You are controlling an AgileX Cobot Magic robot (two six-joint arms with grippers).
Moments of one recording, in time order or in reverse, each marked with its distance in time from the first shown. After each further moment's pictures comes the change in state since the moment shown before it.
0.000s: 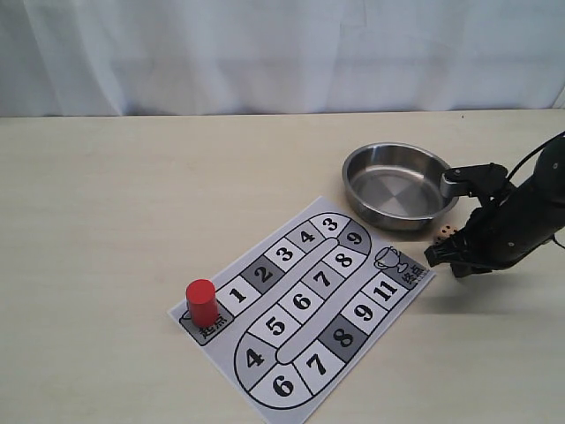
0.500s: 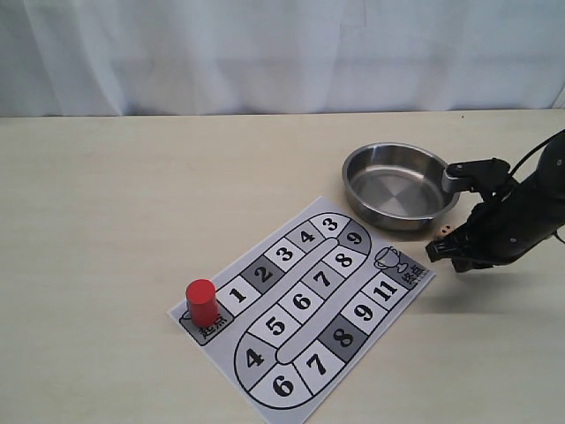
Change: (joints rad) left arm 0.000 0.000 0.000 0.000 0.000 0.000; right arm 0.000 -0.021 0.000 0.000 -0.002 0.000
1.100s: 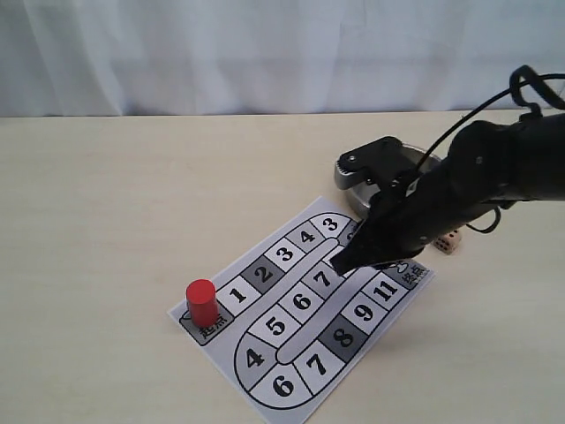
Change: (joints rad) left arm 0.000 0.000 0.000 0.000 0.000 0.000; right arm 0.385 -0.140 0.000 0.033 -0.002 -0.004
